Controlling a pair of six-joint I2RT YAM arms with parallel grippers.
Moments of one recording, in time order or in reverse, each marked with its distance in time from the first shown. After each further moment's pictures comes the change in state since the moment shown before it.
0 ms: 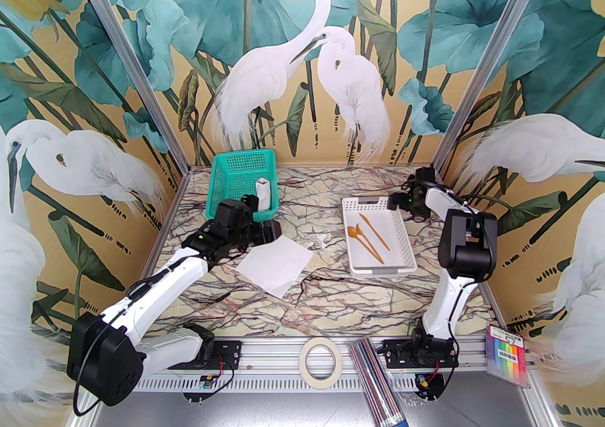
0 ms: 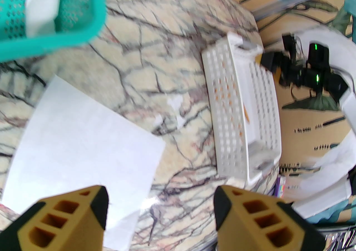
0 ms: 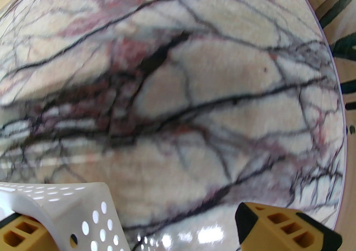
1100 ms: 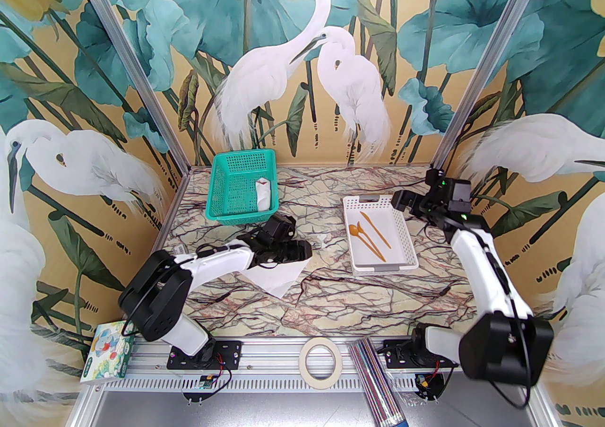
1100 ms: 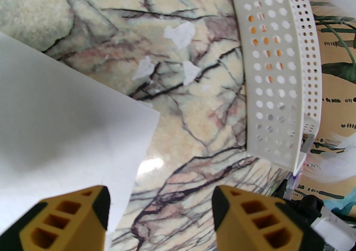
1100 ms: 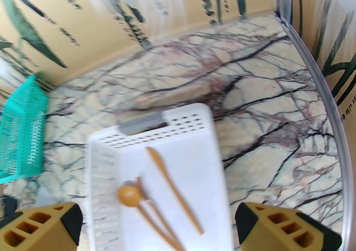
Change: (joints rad) left arm -0.208 0.422 0.020 0.214 -0.034 -0.107; right arm 0.001 -0.826 -0.436 0.039 -0.274 0.179
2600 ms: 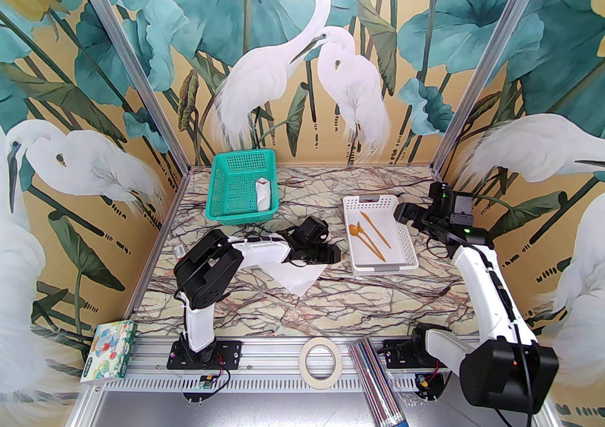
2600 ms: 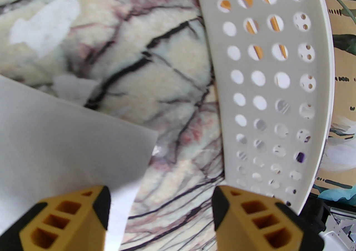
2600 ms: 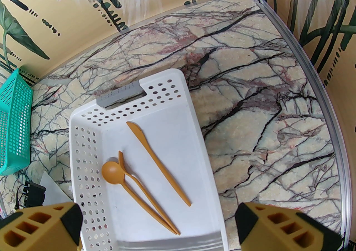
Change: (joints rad) left arm -0.165 0.320 0.254 0.056 0.053 -0.031; right arm 0.000 -0.059 -0.066 -0.092 0.109 0.001
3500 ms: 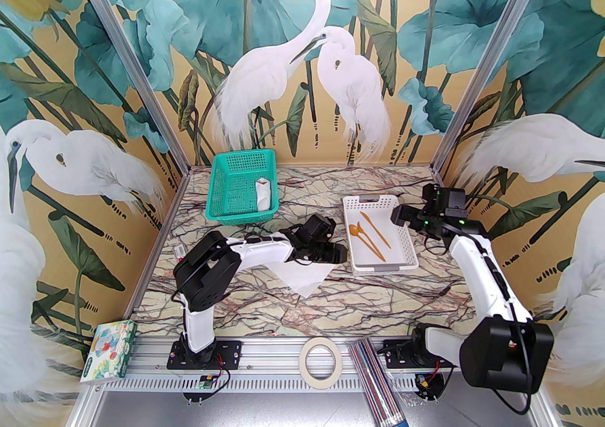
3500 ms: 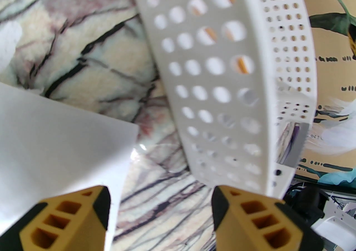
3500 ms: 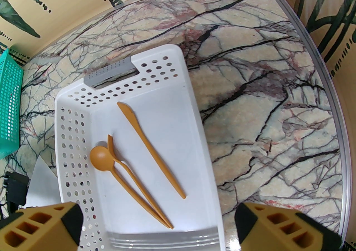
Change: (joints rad) left arm -0.023 -0.046 0.046 -0.026 0.022 0.055; right arm 0.032 0.123 0.058 -0.065 -0.008 -0.066
